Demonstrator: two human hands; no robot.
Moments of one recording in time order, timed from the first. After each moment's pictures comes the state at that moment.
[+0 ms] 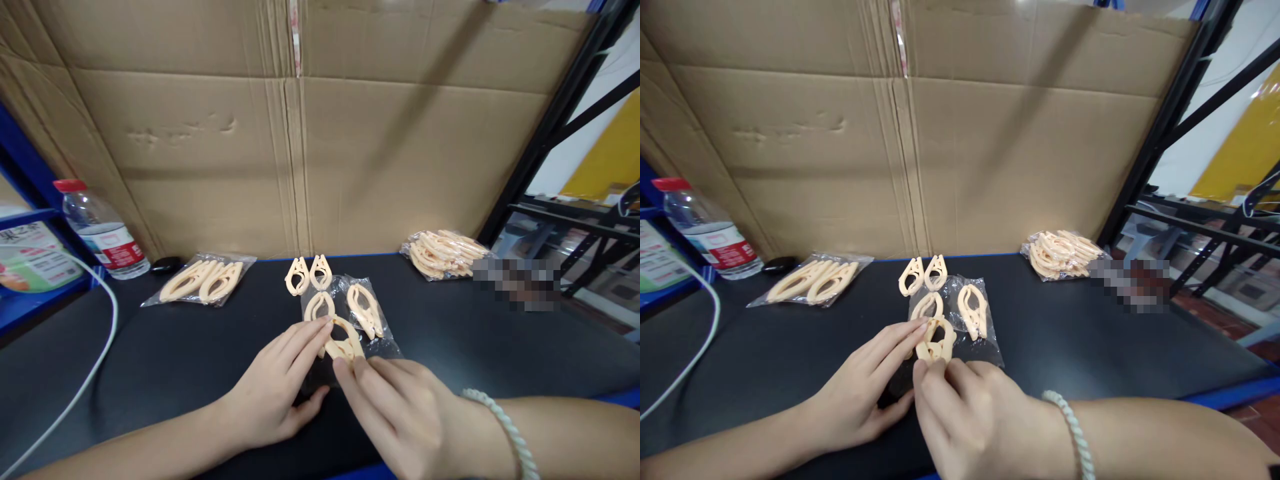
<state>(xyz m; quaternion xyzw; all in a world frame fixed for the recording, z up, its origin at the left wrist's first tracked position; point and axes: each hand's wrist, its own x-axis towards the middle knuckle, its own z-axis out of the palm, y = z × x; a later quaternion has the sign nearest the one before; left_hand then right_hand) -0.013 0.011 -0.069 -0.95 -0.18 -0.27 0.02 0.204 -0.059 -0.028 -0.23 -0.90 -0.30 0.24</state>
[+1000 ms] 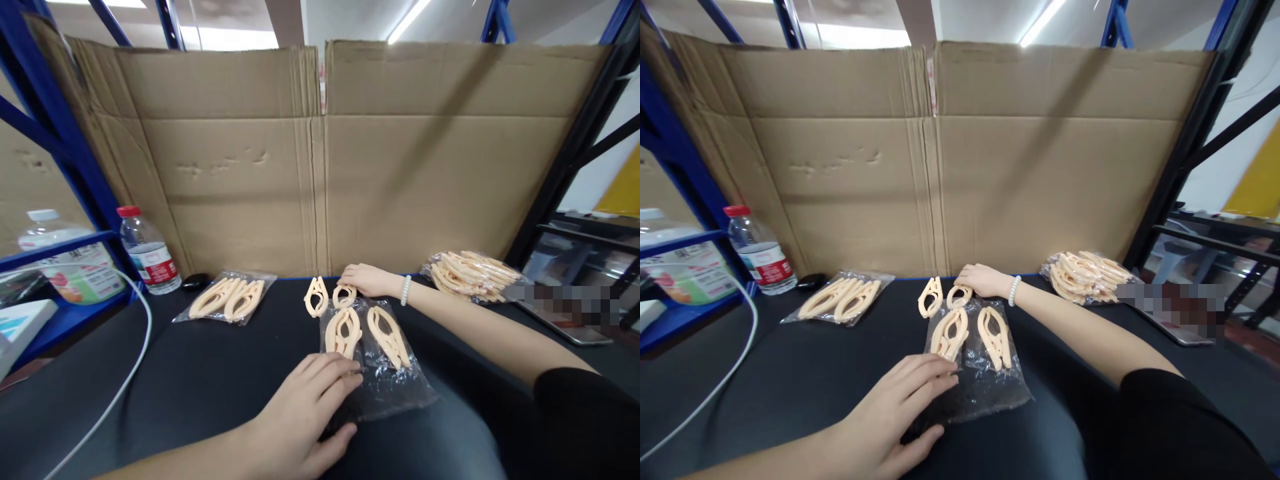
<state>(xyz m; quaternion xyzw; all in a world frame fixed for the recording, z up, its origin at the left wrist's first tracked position) -0.014 0.010 -0.061 -0.95 -0.17 -0.23 -0.05 0.236 0.197 -0.044 -0.28 -0.96 -0.08 0.06</state>
